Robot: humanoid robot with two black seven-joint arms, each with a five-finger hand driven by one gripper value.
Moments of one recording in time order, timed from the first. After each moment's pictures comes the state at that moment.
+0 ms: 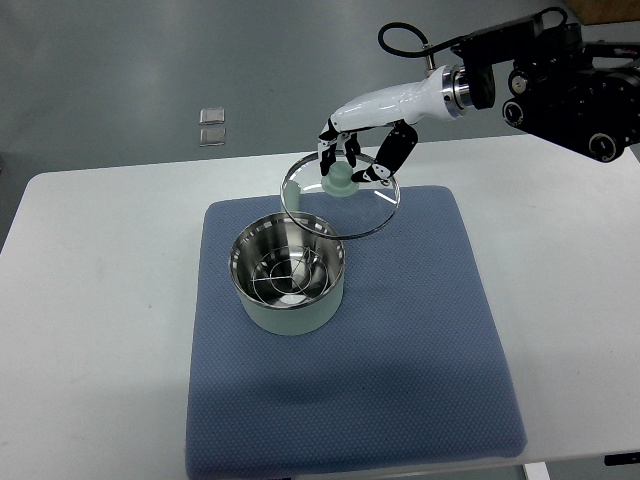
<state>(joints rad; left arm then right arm) 0.03 0.00 -0.04 -0.15 0.00 0.04 0.10 1.48 -0.37 -0.16 0.85 -1.25 0.33 0.58</state>
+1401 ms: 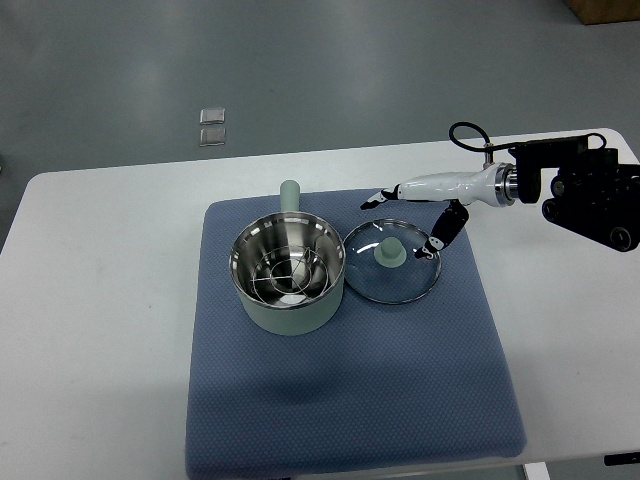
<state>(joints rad) 0.03 0.00 -0.04 -0.15 0.00 0.04 0.10 1.16 -0.42 -0.11 0.78 -1.25 0.20 0.58</state>
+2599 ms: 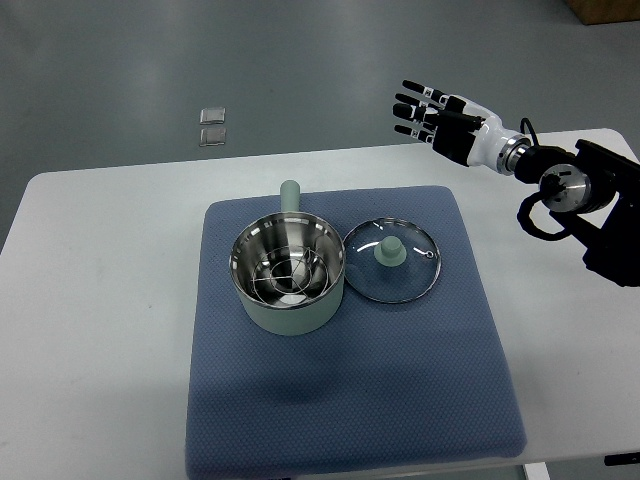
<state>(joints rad) 0.03 0.00 -0.04 -0.15 0.00 0.04 0.10 0.95 -0.30 0.48 0.65 0.10 0.33 0.04</state>
